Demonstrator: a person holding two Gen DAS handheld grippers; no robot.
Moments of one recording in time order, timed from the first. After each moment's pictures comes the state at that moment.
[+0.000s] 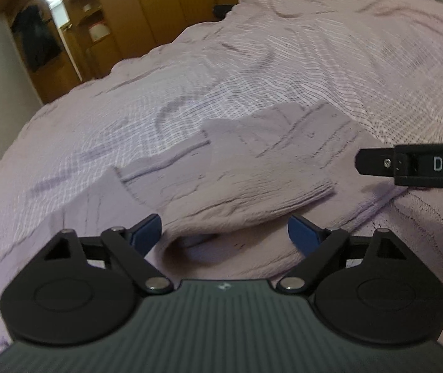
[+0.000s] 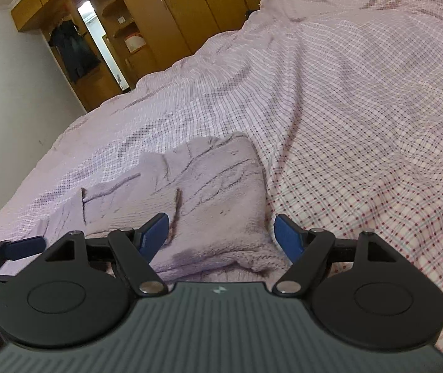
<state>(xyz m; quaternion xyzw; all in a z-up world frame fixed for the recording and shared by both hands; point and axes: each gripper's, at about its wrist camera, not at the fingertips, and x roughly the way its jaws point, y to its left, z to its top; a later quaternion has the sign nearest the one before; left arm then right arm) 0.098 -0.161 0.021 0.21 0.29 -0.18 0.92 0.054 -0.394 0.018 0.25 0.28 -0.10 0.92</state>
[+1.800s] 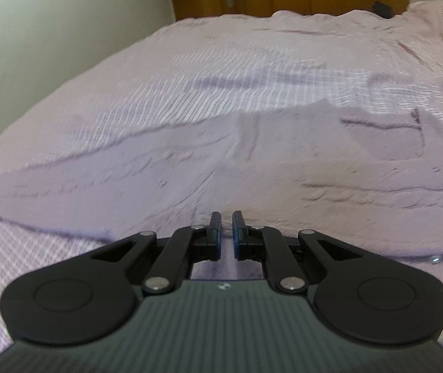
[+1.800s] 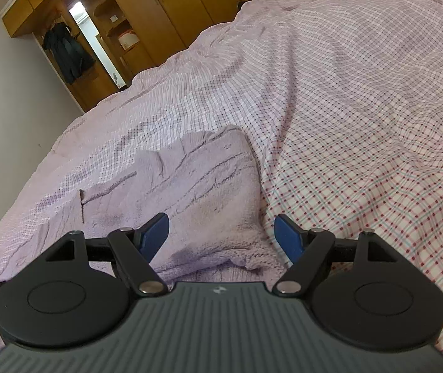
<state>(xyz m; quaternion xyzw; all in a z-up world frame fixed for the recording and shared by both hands) 0.122 0.007 0.016 0.04 0.36 0.09 0.93 0.055 -0.401 0.013 0.27 0.29 -0.10 0.91</state>
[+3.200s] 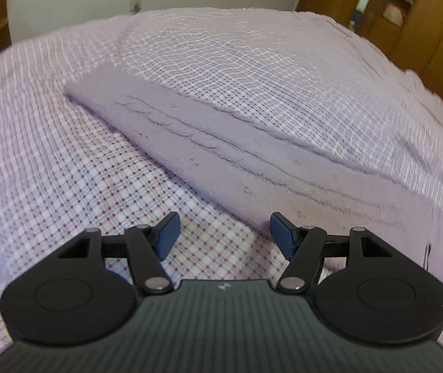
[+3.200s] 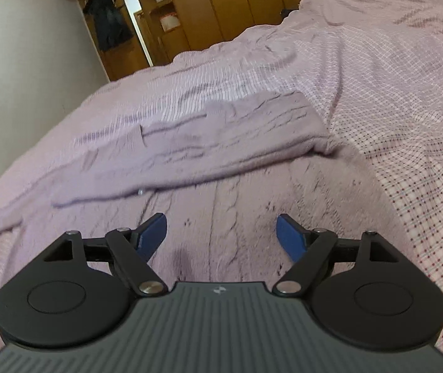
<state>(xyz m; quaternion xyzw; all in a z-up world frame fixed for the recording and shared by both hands) 0.081 0.278 0.032 -0.22 0.37 0.22 0.88 -0.025 -0.278 0.021 0.16 0.30 -0.06 0.94</state>
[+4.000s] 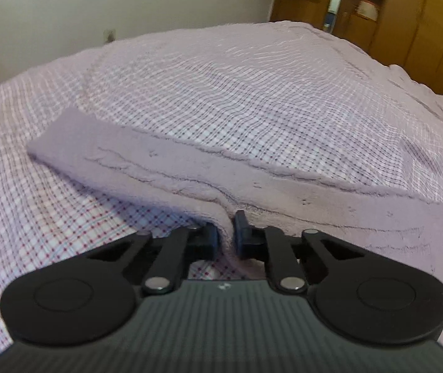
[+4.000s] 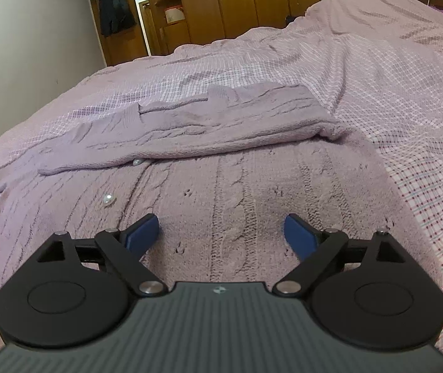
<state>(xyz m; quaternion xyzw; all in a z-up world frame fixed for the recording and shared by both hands) 0.127 0.294 0.021 -0.14 0.34 0.18 0.91 -0.028 -0.267 0.001 0.13 0.30 -0.06 0.94</state>
